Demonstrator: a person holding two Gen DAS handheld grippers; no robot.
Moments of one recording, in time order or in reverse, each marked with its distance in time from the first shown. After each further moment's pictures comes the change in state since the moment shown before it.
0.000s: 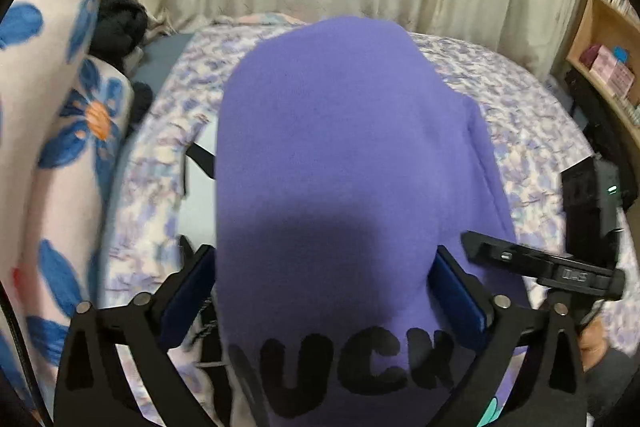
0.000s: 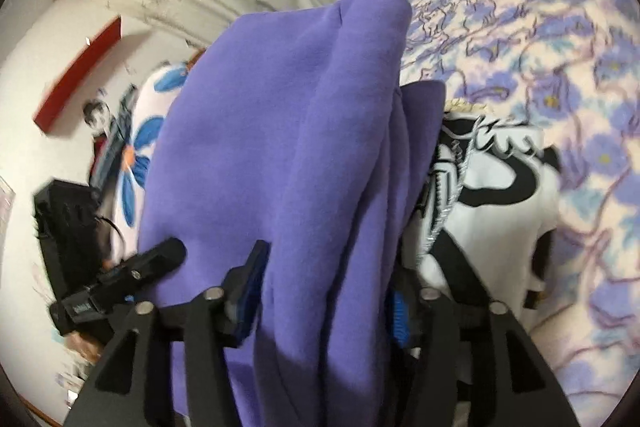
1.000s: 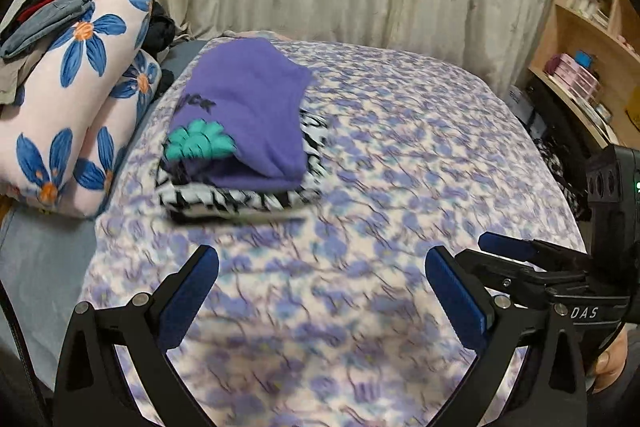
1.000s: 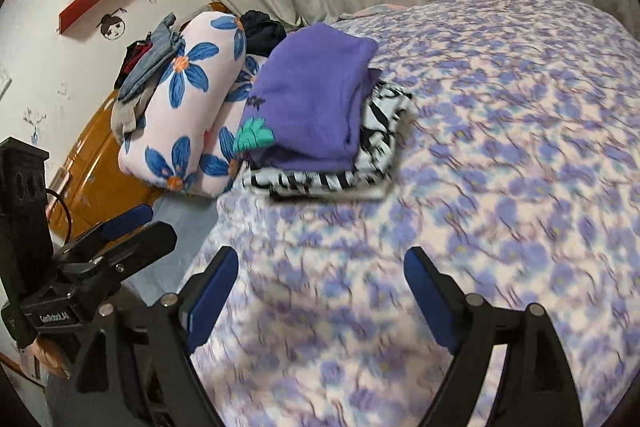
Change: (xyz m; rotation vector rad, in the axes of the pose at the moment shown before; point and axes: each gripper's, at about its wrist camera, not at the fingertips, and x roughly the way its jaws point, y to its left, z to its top) left arm -0.293 -0.256 -0.197 -0.107 -0.064 0.006; right arm -0.323 0.107 -0.183 -0.172 0.083 -0.235
